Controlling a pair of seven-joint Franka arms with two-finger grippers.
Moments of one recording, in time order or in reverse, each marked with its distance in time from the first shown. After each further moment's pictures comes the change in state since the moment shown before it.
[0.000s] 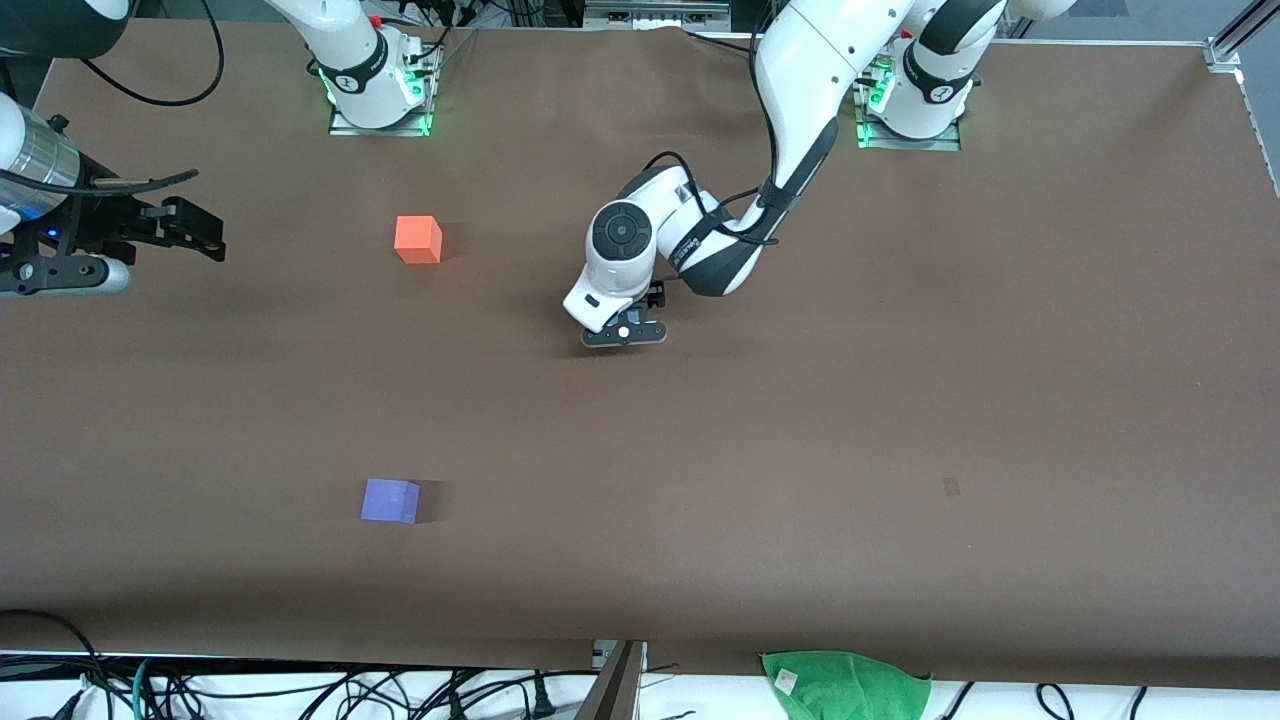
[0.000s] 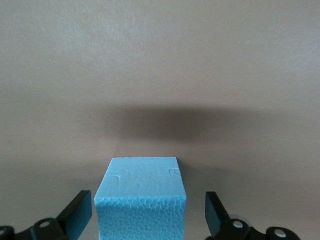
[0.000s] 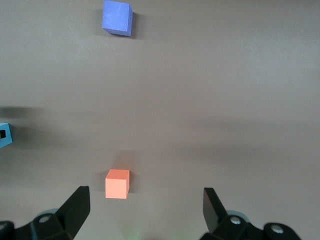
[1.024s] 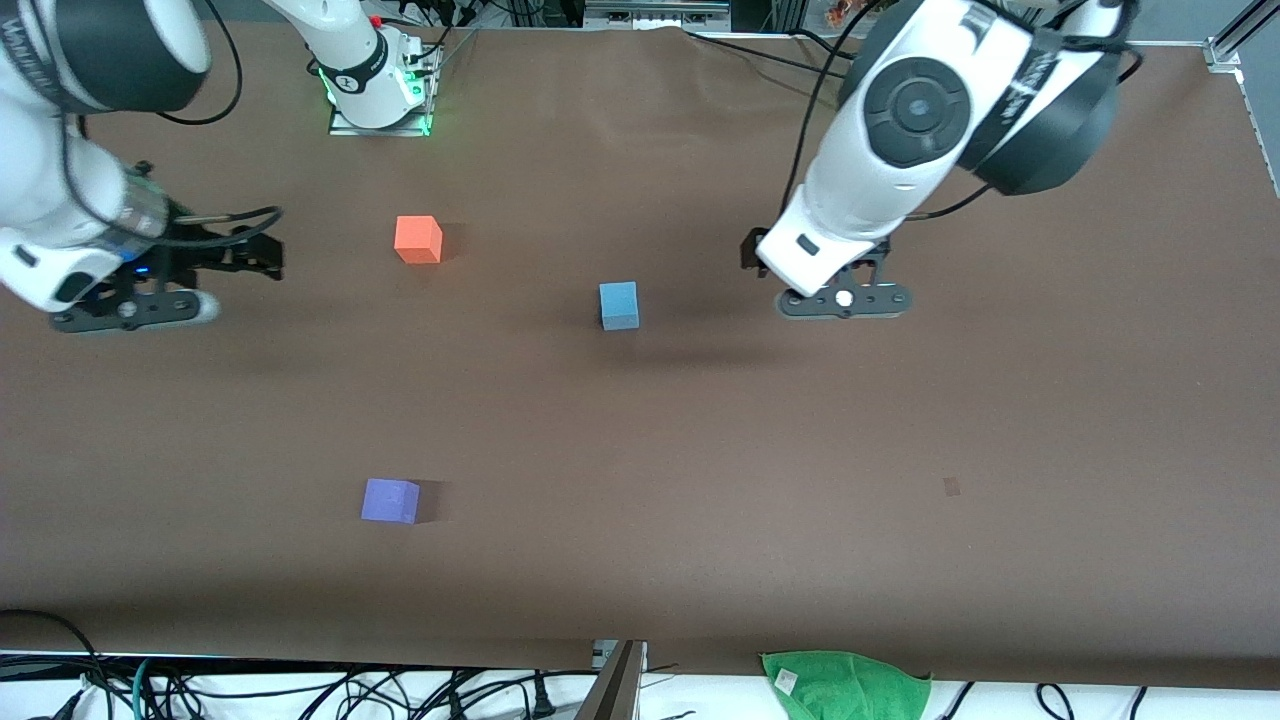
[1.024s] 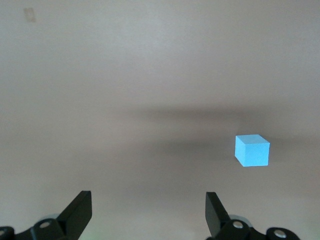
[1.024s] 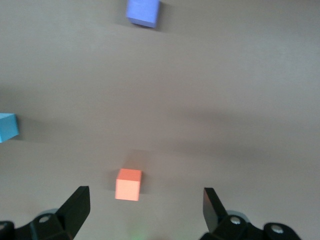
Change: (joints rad) left arm 0.345 -0.500 0.013 0.042 0.012 -0.658 0.349; right arm 0.104 0.065 0.013 0.000 0.003 0.019 0.062
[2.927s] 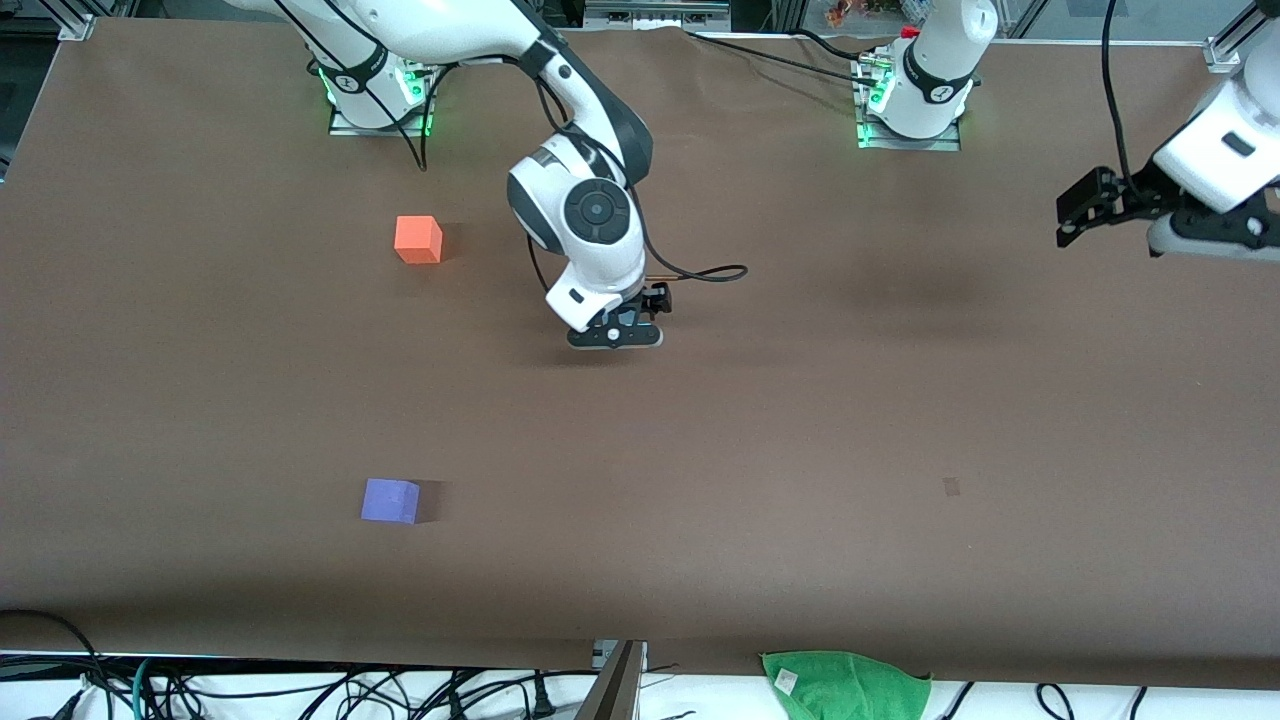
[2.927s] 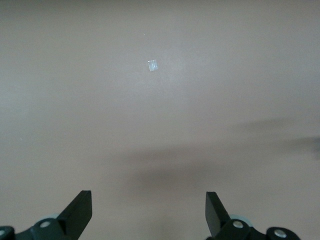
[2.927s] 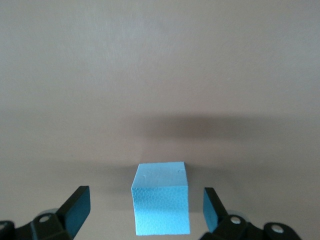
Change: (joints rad) left arm 0.335 -0.423 0.130 -0.353 0.067 0.101 0.606; right arm 0.571 0.504 0.008 -0.004 0.086 0.618 0.634
